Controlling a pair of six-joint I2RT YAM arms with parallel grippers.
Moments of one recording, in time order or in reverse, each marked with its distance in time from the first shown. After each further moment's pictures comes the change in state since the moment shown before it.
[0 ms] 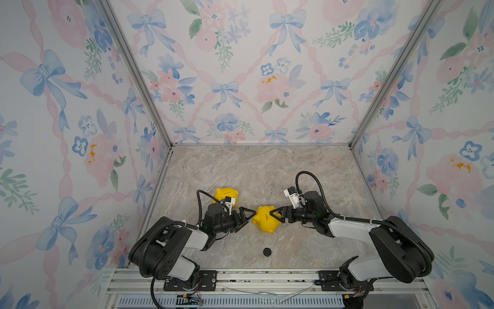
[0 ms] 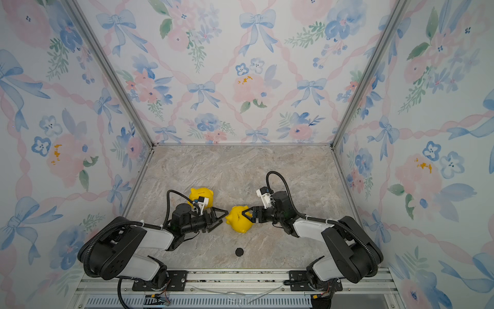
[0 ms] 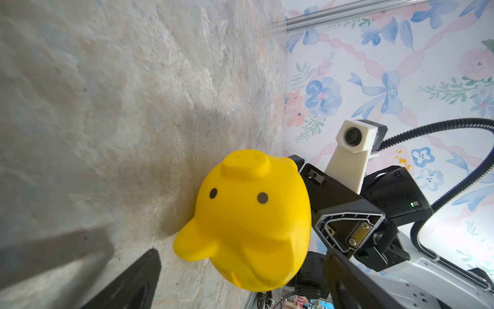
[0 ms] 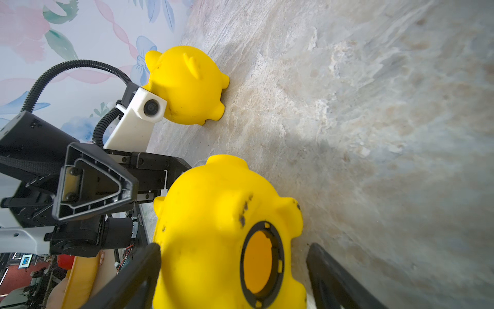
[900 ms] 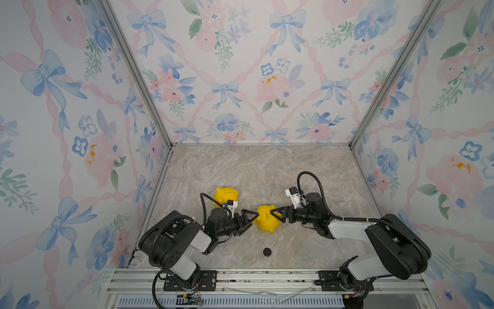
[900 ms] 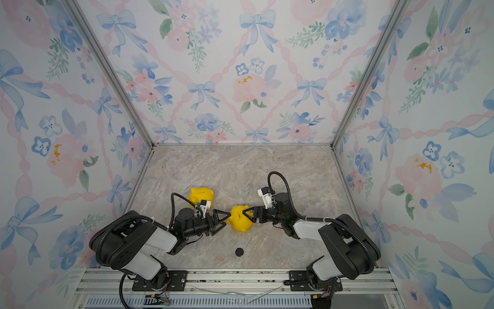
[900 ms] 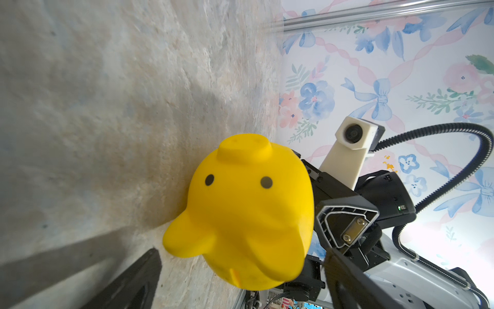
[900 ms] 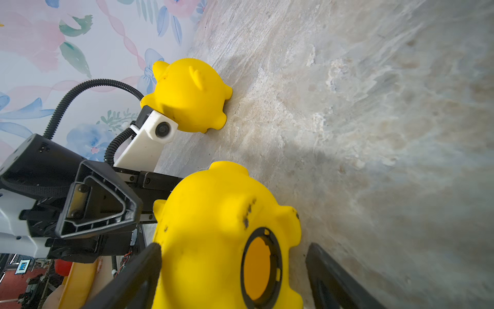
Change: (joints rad) left arm -0.080 0.116 -0.045 0.218 -0.067 -0.108; right arm -0.012 0.034 -0.038 0.134 -0.001 0.016
